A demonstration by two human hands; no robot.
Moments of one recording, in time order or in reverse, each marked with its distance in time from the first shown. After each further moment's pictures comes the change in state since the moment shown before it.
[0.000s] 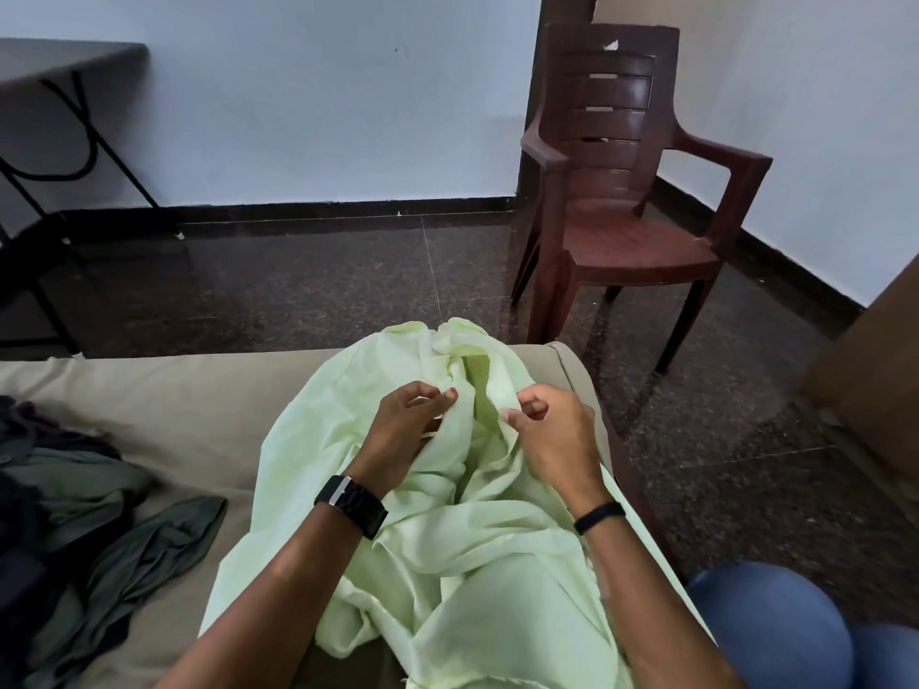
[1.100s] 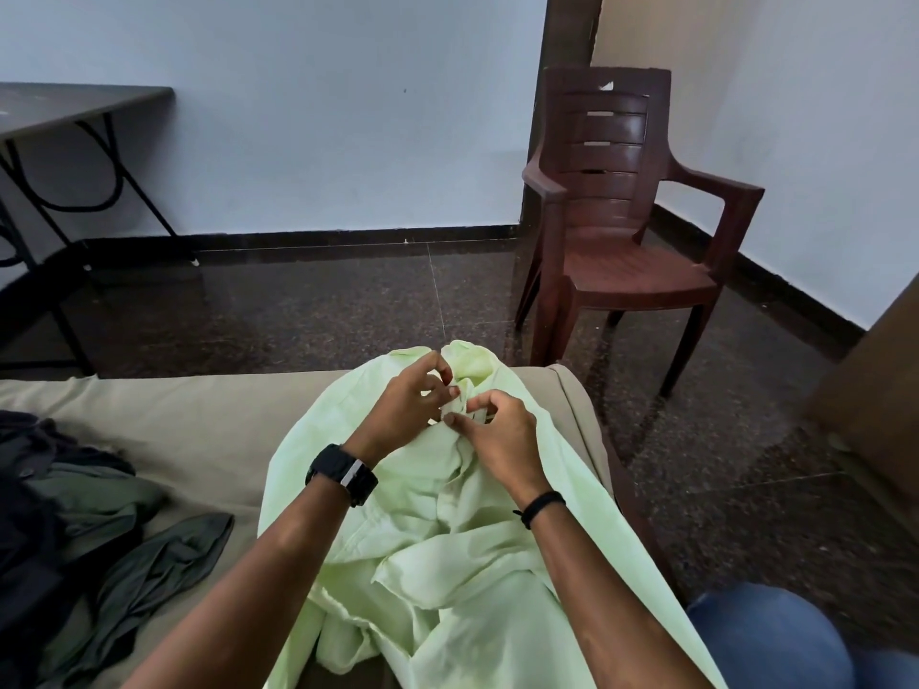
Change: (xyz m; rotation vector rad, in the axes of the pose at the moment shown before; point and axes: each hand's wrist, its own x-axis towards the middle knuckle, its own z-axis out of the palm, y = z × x) left_hand 0.015 0.044 0.001 0.630 -0.064 0.336; right_hand 0.007 -0.032 0.036 0.144 -0.128 0.088
